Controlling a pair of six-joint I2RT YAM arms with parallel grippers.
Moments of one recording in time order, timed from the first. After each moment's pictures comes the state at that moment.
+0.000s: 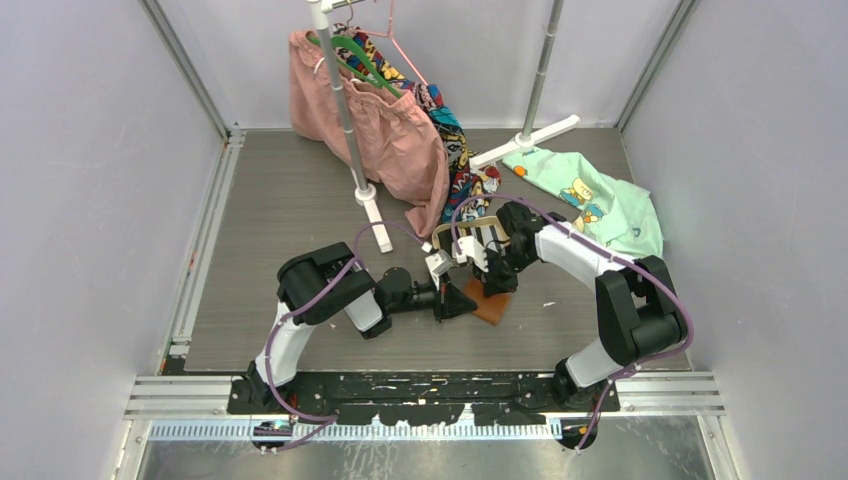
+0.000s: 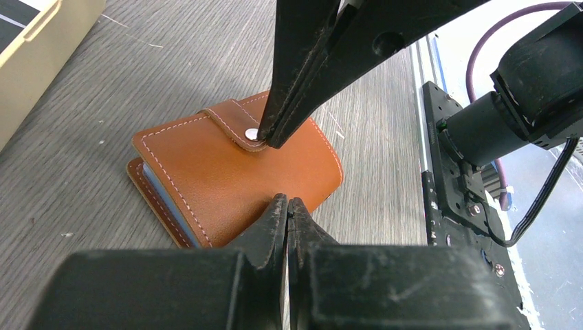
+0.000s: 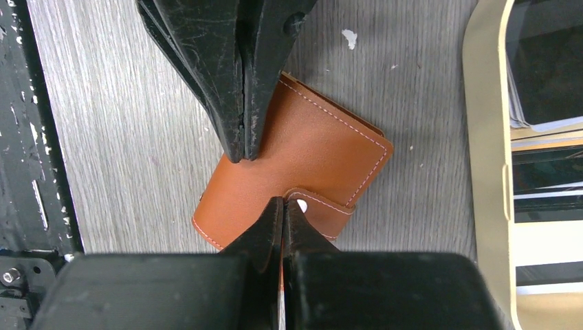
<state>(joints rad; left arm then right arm) -0.93 2.14 0.65 1.42 0.46 -0.49 0.37 1.53 0.92 -0.80 -0.61 -1.09</state>
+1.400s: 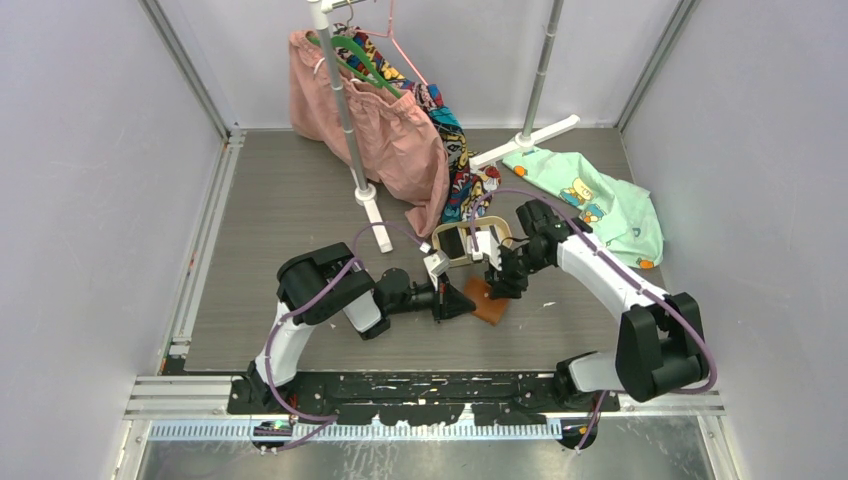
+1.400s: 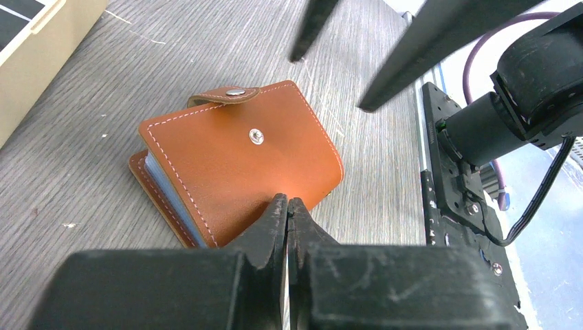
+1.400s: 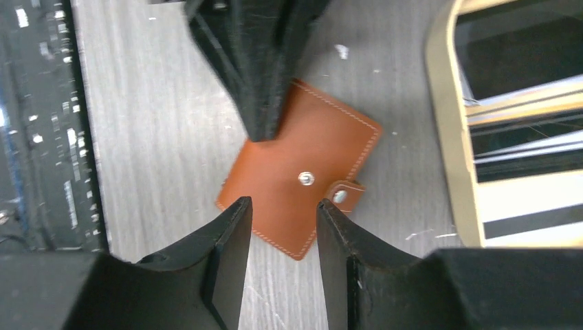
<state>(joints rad) -0.93 2.14 0.63 1.43 0.45 -0.50 0.30 1.34 0.89 -0.89 -0.71 -1.13</state>
